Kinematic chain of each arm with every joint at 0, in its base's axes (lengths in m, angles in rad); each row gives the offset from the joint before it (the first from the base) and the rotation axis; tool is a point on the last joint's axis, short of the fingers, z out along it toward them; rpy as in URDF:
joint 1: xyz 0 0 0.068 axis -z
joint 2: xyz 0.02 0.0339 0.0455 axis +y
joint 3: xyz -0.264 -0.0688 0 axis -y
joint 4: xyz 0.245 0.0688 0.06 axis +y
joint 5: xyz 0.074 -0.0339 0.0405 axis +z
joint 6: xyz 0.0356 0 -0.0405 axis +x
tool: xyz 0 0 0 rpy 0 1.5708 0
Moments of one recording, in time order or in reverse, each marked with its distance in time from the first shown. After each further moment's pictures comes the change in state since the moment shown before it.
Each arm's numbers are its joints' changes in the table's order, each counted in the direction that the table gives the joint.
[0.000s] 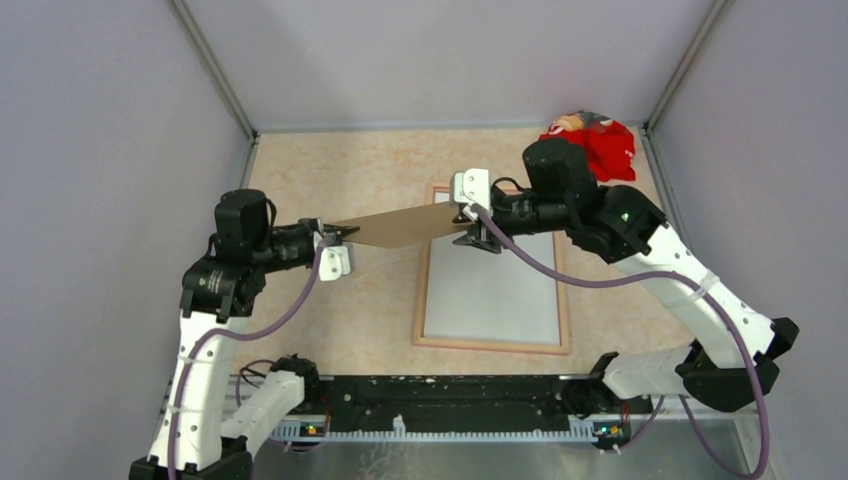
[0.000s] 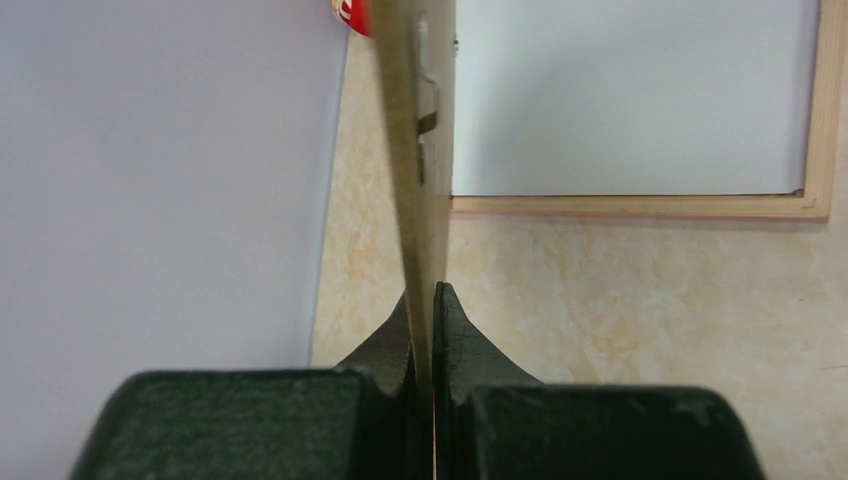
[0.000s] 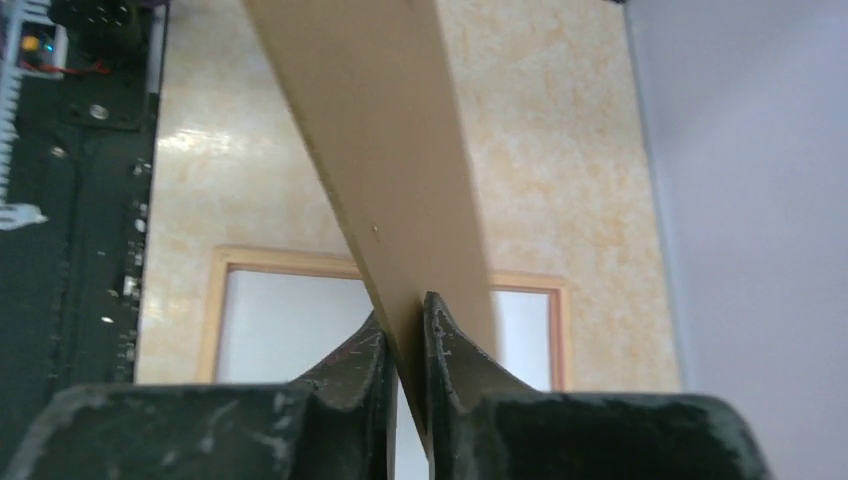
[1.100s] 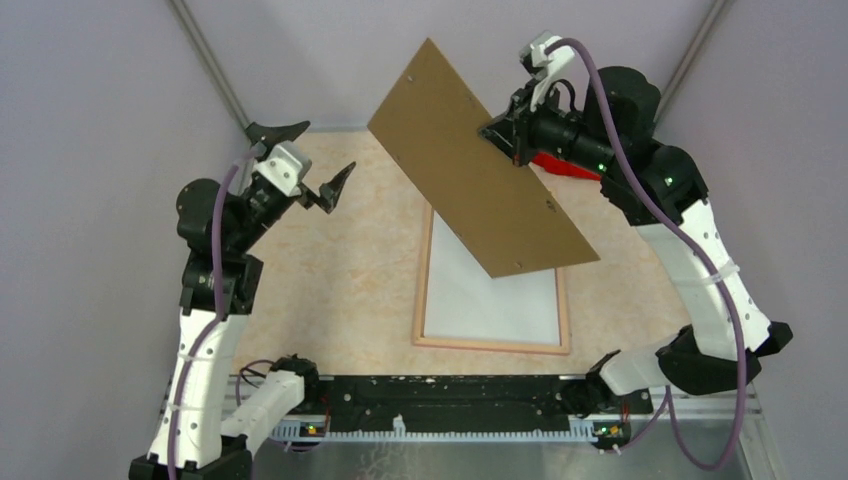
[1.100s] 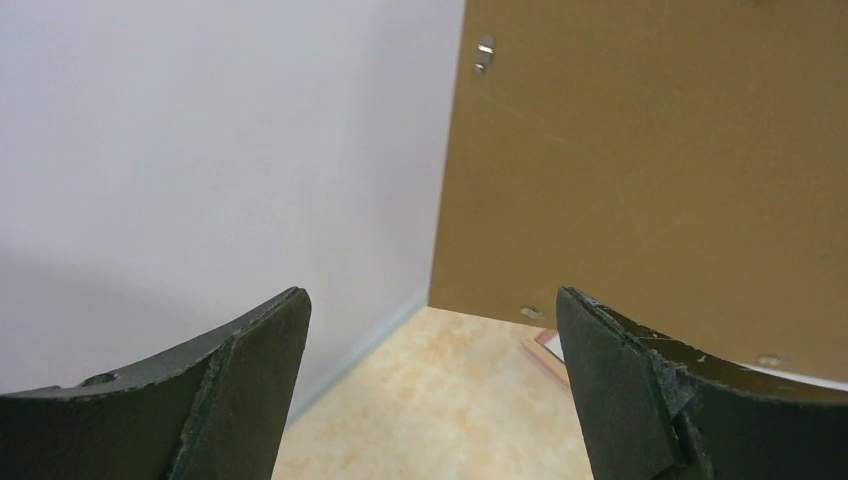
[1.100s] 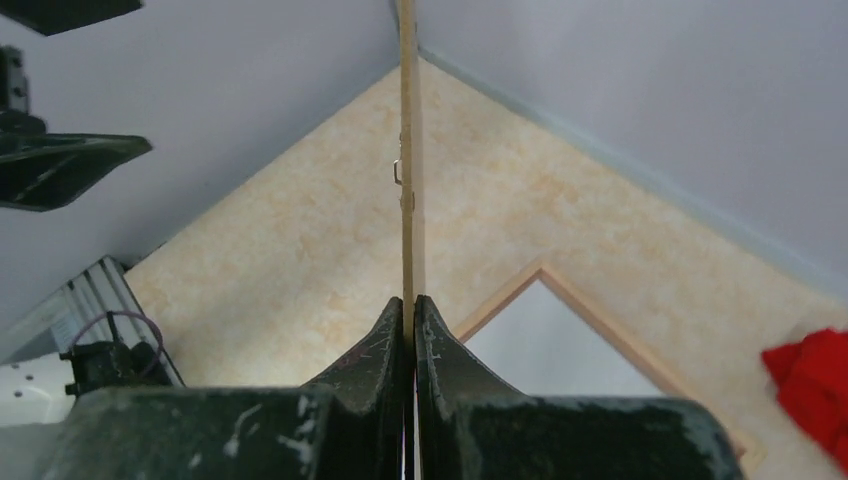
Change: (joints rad) left arm -0.001 0.018 0.002 -0.777 0.327 -0.893; right arm 0.218 0.120 0.362 -0.117 -0.224 0.631
